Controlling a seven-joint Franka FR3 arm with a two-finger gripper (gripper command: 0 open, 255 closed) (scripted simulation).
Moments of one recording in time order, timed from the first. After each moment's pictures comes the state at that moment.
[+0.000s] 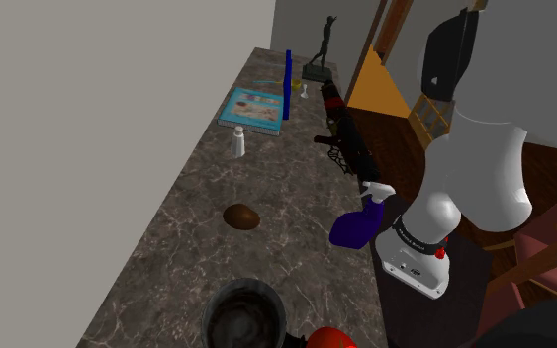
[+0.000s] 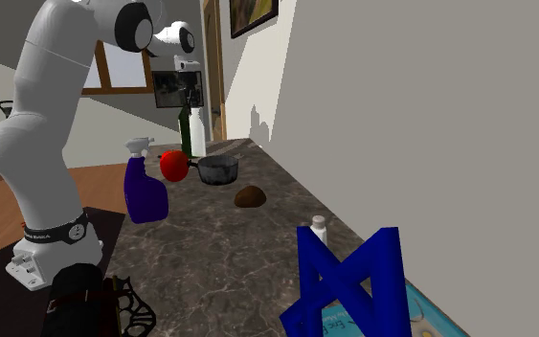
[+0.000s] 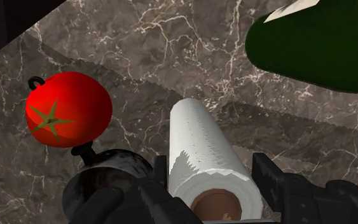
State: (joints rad) arm 0.79 0.47 1.03 -1.57 -0.47 1.72 1.76
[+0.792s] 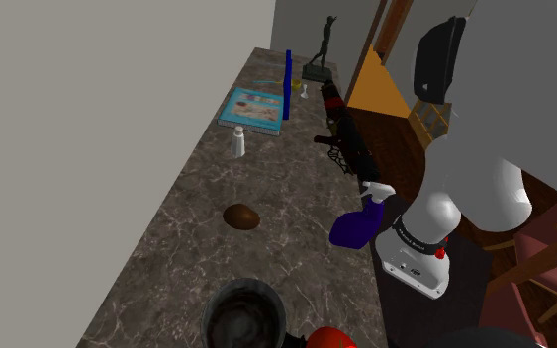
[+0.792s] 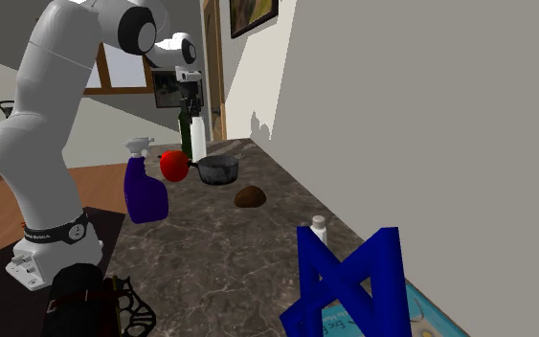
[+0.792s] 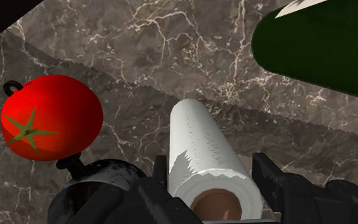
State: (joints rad) arm 0.79 0.50 1.01 -1.64 -0.50 1.81 1.79
